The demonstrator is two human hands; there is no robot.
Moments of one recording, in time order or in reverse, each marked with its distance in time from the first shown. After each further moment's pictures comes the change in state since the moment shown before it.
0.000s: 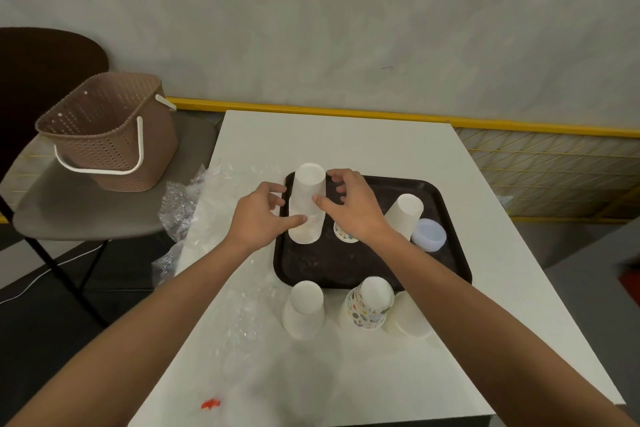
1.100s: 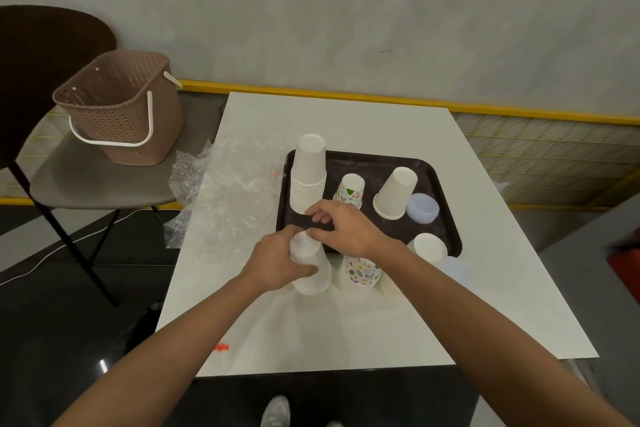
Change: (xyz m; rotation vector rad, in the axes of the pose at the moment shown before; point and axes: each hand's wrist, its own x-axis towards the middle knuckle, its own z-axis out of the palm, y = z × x) left_hand -0.097 -0.035 0.041 0.141 -0.286 0.060; right_hand -0.078 0.008 0.010 -0.109 -0.416 -0.087
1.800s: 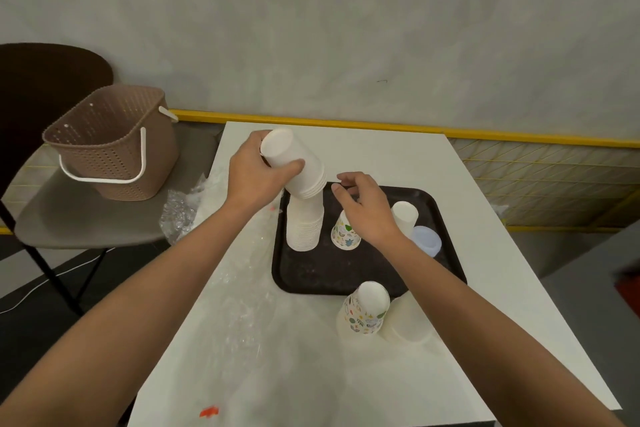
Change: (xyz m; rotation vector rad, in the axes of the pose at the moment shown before) left_hand 0.095 0.075 -0.118 -0.280 0.575 0.090; right_hand 0.052 -0.001 -0.060 0.176 0.513 0.066
